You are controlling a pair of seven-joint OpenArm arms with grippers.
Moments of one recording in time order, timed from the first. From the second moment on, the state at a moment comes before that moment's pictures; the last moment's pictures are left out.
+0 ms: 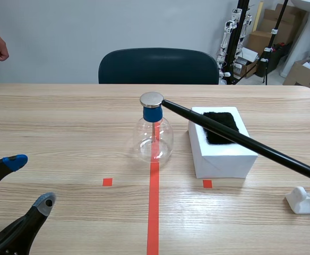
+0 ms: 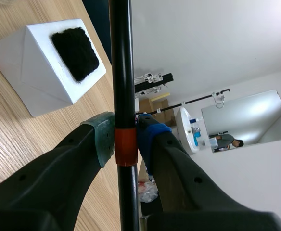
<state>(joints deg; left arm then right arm) 11.8 -28.8 9.3 47.5 13.5 -37.1 -84.1 -63.0 15.7 11.8 110.7 -45.5 -26.6 32.5</state>
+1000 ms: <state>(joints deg) 11.8 -28.8 9.3 47.5 13.5 -37.1 -84.1 -55.7 23.4 13.3 110.7 -43.6 -28.2 21.7</state>
